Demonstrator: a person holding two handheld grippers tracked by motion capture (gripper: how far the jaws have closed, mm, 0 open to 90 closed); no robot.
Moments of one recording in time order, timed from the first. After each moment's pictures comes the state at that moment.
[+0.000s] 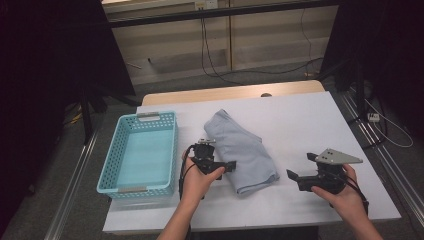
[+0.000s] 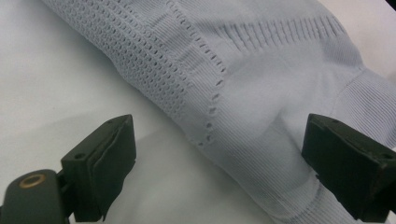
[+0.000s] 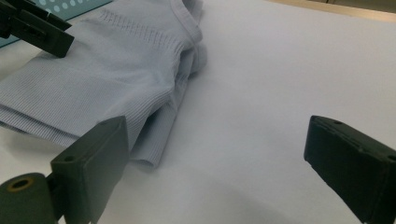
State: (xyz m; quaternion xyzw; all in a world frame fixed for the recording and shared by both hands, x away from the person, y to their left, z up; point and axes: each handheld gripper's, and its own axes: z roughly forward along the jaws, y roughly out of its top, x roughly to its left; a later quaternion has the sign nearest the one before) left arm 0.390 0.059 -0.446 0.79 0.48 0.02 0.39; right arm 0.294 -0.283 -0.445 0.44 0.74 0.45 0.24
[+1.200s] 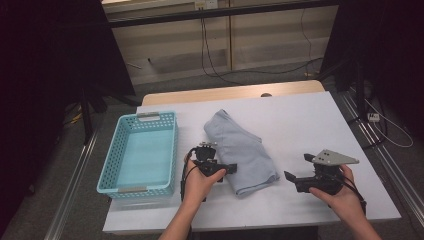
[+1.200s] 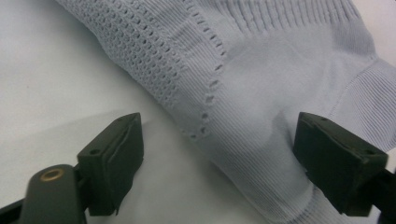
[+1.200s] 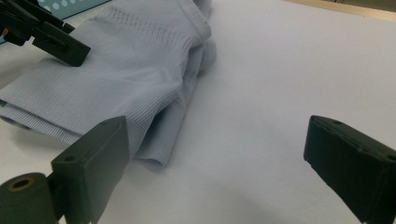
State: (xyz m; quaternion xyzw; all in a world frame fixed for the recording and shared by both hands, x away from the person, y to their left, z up) left arm 0.389 0.056 -0.457 0.79 0.48 0.00 0.39; right arm 0.294 -0.278 -0.446 0.43 0.75 0.45 0.23
